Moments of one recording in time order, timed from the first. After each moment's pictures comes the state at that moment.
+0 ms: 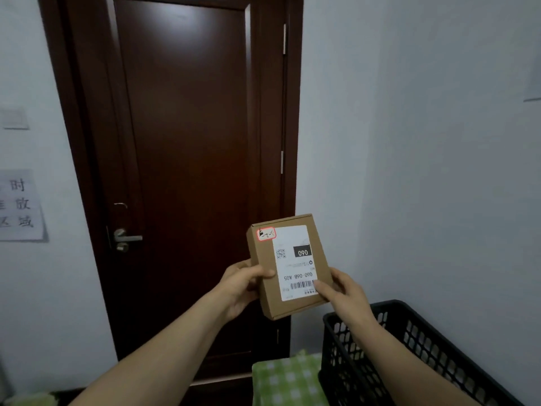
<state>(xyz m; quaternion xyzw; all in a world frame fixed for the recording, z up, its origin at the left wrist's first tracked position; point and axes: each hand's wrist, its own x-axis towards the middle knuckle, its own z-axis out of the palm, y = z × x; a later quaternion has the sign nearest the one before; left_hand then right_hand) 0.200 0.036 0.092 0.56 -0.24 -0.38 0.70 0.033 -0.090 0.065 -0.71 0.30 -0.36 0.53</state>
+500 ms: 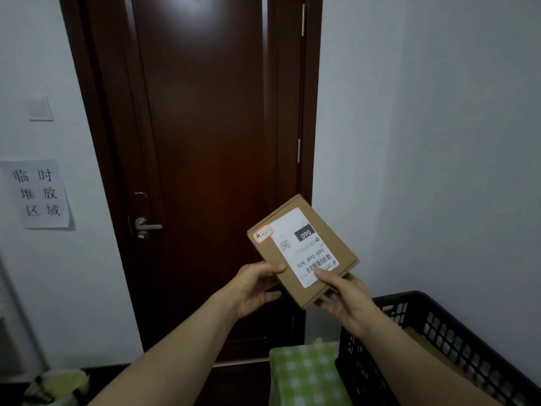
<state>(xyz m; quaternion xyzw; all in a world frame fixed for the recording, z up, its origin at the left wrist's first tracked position) 0.207 0.058 0.081 0.53 -0.22 -0.44 0.69 0.063 -0.059 0.066 -0.45 0.24 -0.30 0.81</state>
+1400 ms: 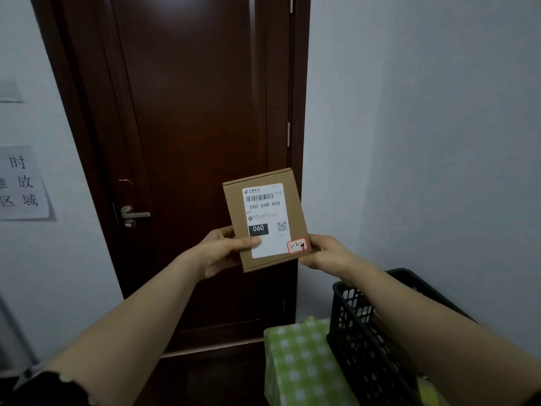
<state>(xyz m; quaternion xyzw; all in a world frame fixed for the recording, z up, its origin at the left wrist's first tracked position) 0.261 0.087 0.104 0.61 -0.29 -0.39 0.63 0.076 -0.052 0.105 -0.83 0.26 -0.14 0.48</state>
